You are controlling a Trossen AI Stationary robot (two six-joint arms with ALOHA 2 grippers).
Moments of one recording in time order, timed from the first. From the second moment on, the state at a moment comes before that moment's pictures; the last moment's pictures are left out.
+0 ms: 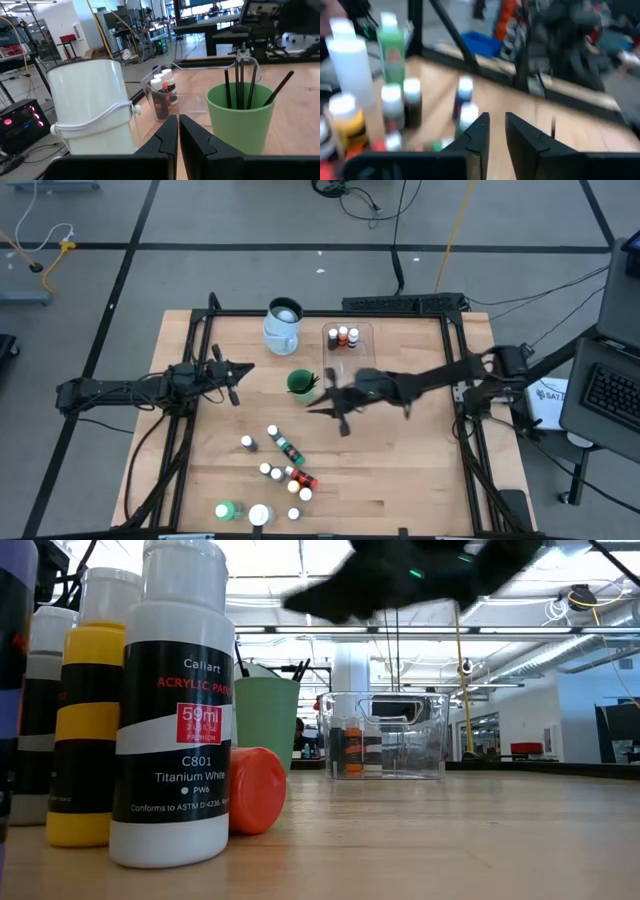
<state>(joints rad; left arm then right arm) 0.12 0.31 0.02 0.24 -0.29 0.17 0.05 1.68 0.93 0.56 -0.17 -0.26</state>
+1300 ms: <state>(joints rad) 0.12 0.31 0.02 0.20 -0.34 0.22 0.04 1.55 1.08 0.24 -0.27 -0.38</state>
